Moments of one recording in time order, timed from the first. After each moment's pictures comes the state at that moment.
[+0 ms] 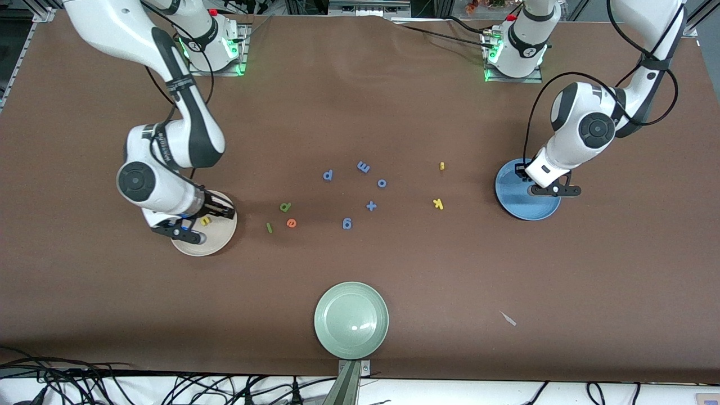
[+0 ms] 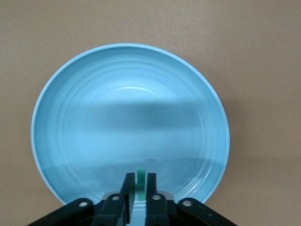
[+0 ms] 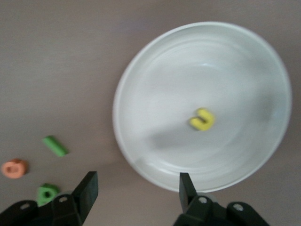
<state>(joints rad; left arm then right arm) 0.30 0.21 -0.37 -2.40 0.16 2.46 -0.18 0.34 0.49 -0.10 -1.82 0.11 2.19 0.49</state>
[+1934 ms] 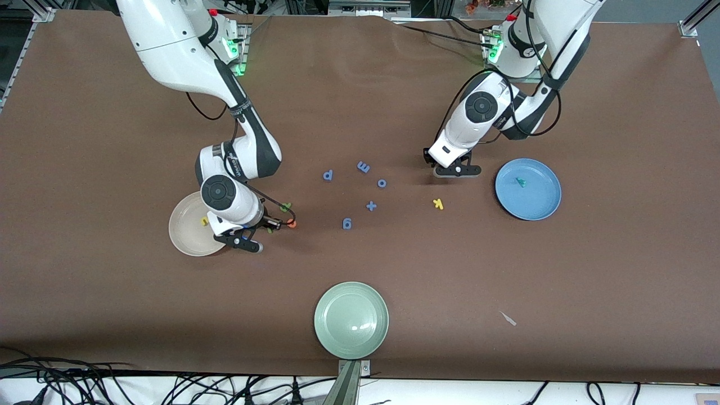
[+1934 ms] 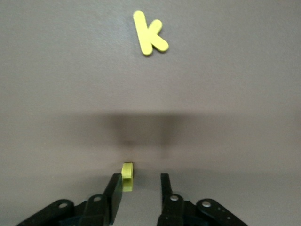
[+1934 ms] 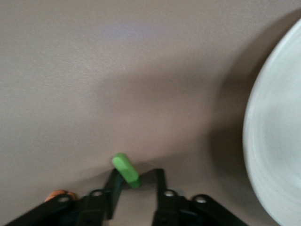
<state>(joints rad) -0.01 0.37 -0.54 -2.38 0.19 2.65 -0.72 0.47 0.71 -0.09 -1.70 0.11 2.35 0.60</state>
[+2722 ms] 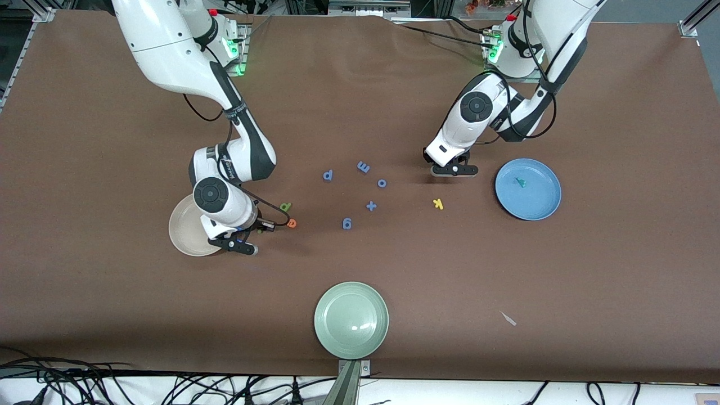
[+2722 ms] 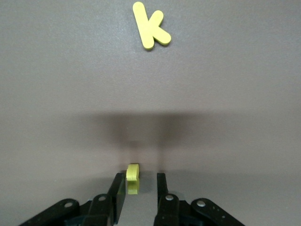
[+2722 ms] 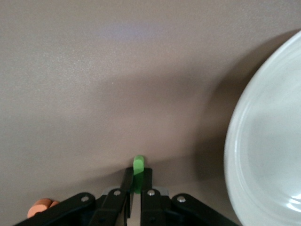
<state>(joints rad) -0.01 0.39 -0.53 -2.38 0.25 2.65 -0.74 0.45 0.71 -0.11 -1.70 0.11 2.35 0.54</state>
